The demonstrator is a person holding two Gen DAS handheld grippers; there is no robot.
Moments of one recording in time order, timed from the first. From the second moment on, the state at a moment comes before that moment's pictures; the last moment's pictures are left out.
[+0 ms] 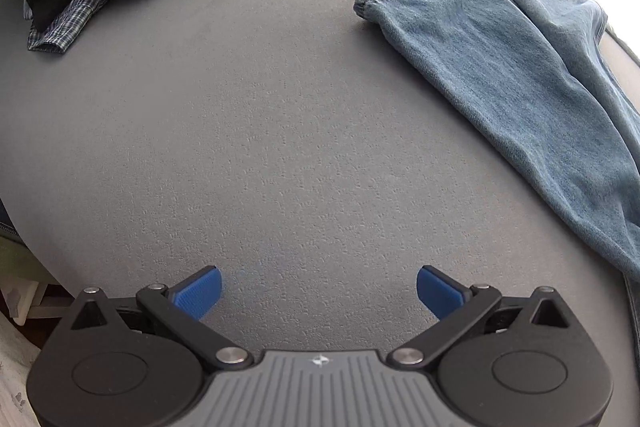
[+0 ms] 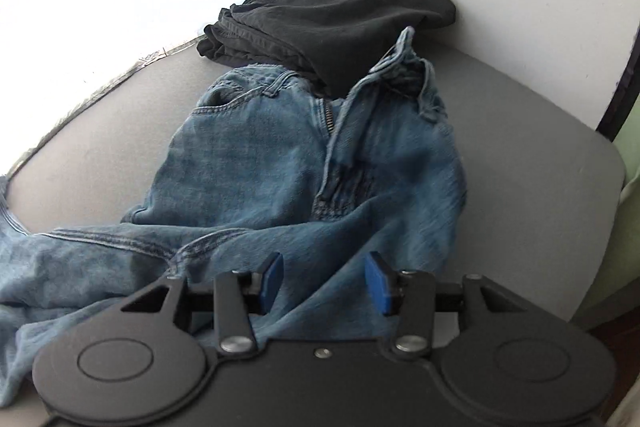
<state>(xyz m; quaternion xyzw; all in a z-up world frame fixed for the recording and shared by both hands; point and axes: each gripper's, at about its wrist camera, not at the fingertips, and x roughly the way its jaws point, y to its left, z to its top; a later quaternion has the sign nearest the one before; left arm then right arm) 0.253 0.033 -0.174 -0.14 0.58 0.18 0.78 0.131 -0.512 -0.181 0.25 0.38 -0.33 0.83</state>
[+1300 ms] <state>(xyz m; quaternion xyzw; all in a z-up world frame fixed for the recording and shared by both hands) 0.349 0.099 -0.192 -0.13 0.58 0.15 0.79 0.358 -0.279 -0.255 0.46 0.48 0.08 0.74</state>
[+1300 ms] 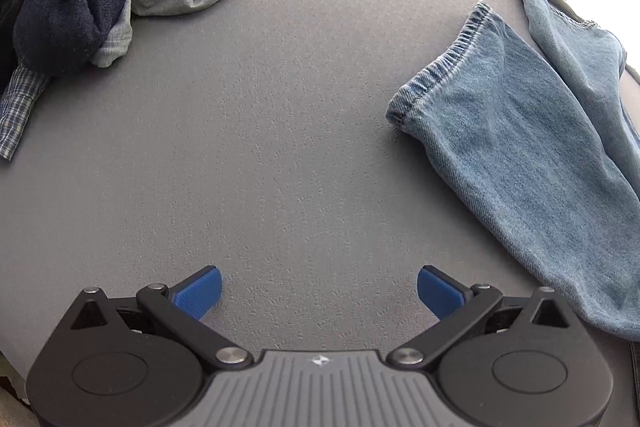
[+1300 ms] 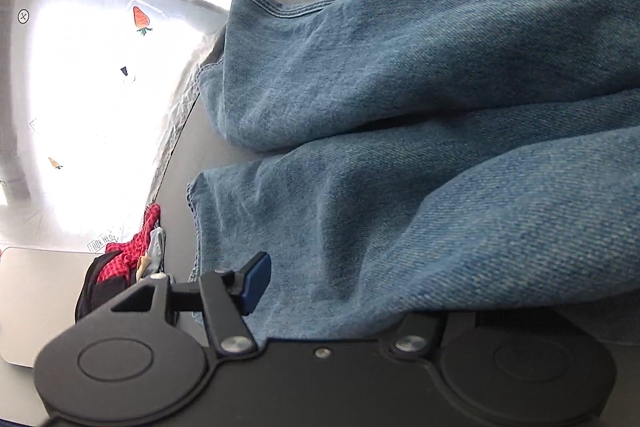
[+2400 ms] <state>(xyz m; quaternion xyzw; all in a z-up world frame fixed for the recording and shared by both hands) 0.408 0.074 -0.200 -0.08 0.59 0.12 0.80 0.352 -0.350 -0.262 0.69 0.33 -0.03 0.64</state>
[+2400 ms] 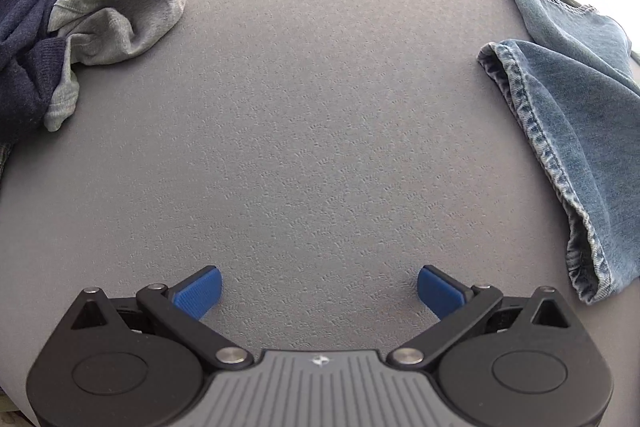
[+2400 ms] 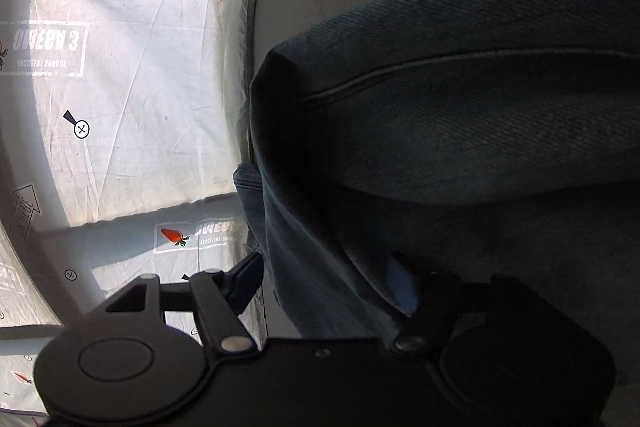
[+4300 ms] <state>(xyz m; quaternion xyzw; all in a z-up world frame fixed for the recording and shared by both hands) 0.593 0.010 -0.166 -0.17 0.45 -0.07 0.87 0.316 -0.472 -0.194 0.56 0.27 -0.16 0.77</state>
